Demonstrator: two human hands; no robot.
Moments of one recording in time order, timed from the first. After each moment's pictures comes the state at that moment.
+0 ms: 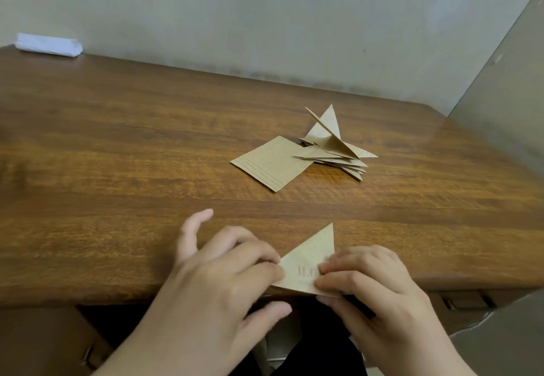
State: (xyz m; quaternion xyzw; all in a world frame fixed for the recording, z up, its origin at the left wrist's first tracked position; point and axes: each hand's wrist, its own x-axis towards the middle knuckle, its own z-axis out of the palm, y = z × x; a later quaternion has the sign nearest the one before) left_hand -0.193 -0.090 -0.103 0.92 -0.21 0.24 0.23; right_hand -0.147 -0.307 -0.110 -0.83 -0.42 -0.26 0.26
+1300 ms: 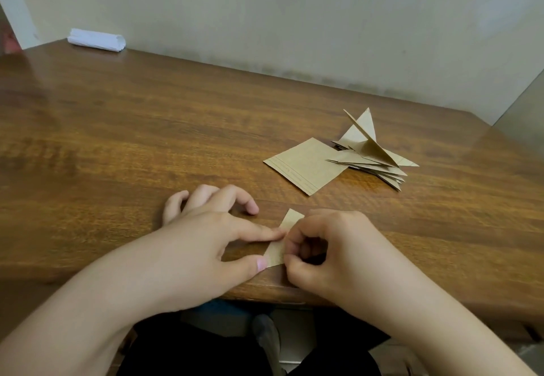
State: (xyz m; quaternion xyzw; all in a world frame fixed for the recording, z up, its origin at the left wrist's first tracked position) left_hand -0.176 -0.041 -0.065 0.97 -0.05 -0.04 0.22; right_hand -0.124 -0.224 -0.057 -0.89 -0.38 0.02 0.24
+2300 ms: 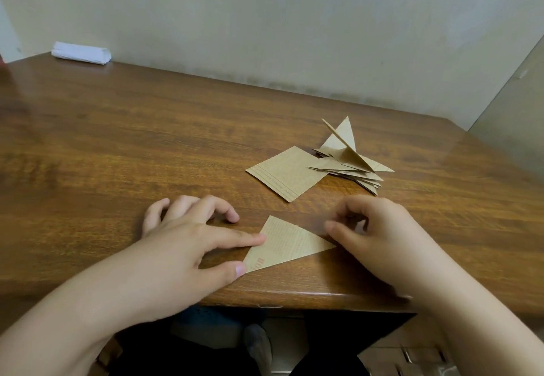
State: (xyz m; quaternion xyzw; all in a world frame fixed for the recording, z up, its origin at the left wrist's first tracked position) left_hand -0.175 -0.038 -0.072 0.98 -0.05 -0.03 0.20; right_hand -0.098 -0.271 -0.041 -0.95 -0.21 0.02 0.23
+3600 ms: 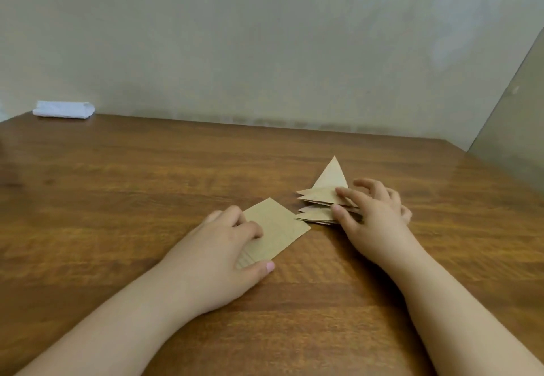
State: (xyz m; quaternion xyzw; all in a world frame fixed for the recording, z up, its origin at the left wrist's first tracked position) left_hand -0.069 -0.060 -0.069 0.98 -0.09 0.09 0.15; right_hand 0.028 -0.282 -0.064 -0.97 -0.09 -0.11 0.18
